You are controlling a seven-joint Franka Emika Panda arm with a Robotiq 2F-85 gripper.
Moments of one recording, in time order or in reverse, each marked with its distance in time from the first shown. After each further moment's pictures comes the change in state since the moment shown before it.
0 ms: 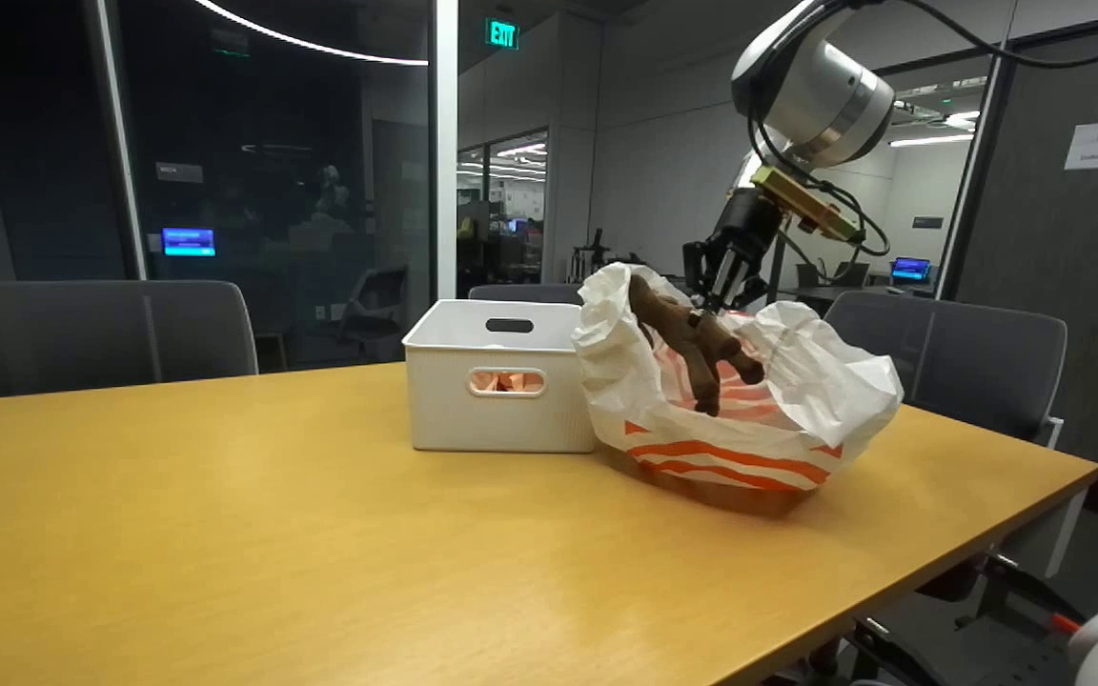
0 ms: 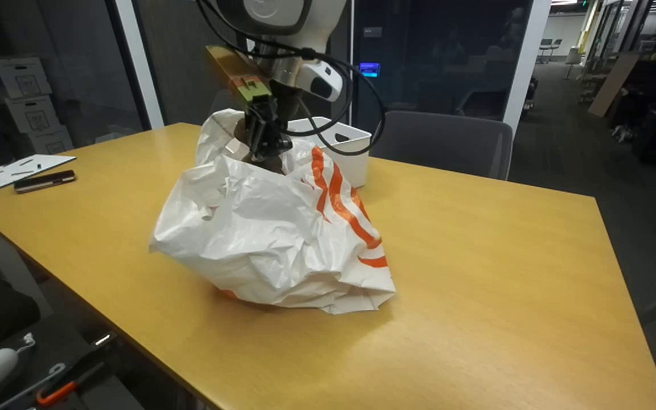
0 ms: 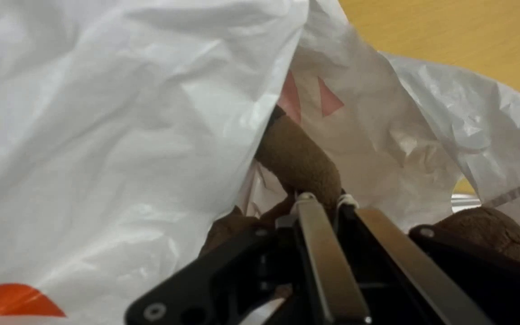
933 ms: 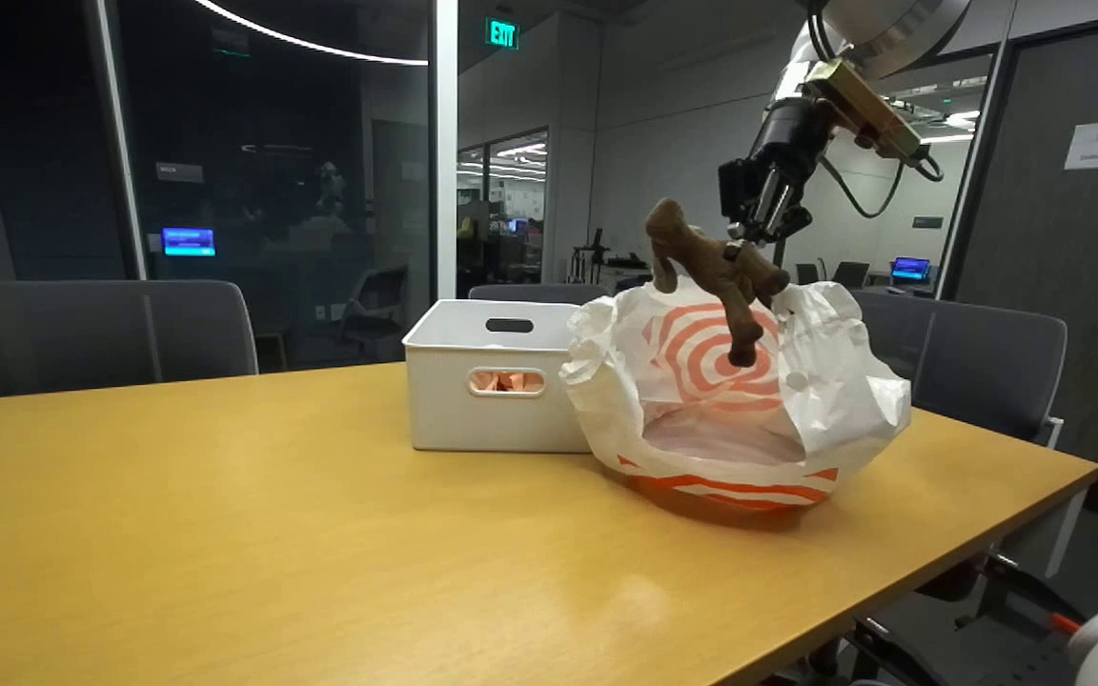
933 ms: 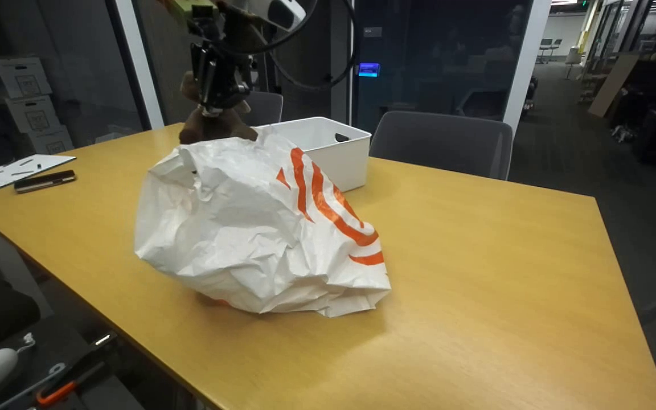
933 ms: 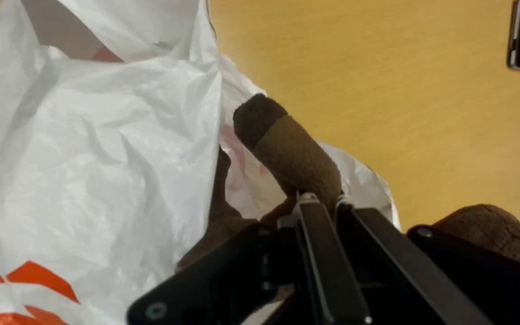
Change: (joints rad) arm 0.015 -0.264 -0.006 -0.064 -0.038 -0.209 0.020
